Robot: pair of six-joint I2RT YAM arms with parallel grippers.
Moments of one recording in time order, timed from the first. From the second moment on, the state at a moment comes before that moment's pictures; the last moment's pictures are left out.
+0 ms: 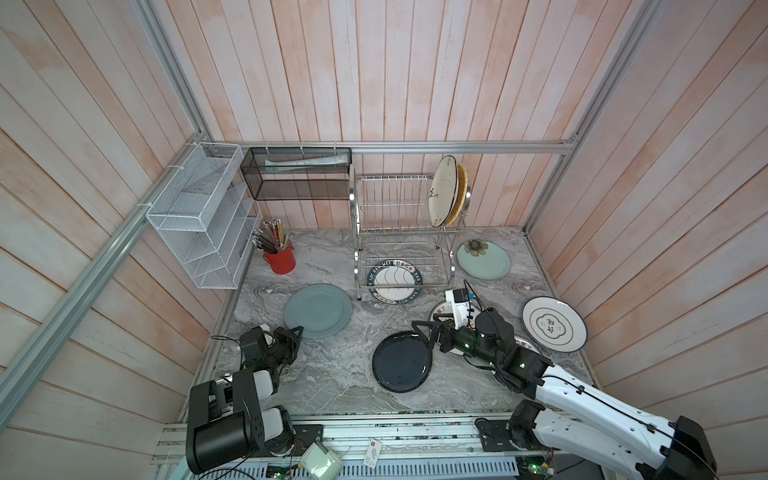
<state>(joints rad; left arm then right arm) 0.34 1.29 0.12 0.59 0.64 -1.15 0.82 0.86 0.52 0.02 -0.08 0.60</state>
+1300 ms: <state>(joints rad) -0.08 0.54 0.17 0.28 0.91 -1.23 0.77 1.16 0.73 0.14 -0.41 0.71</state>
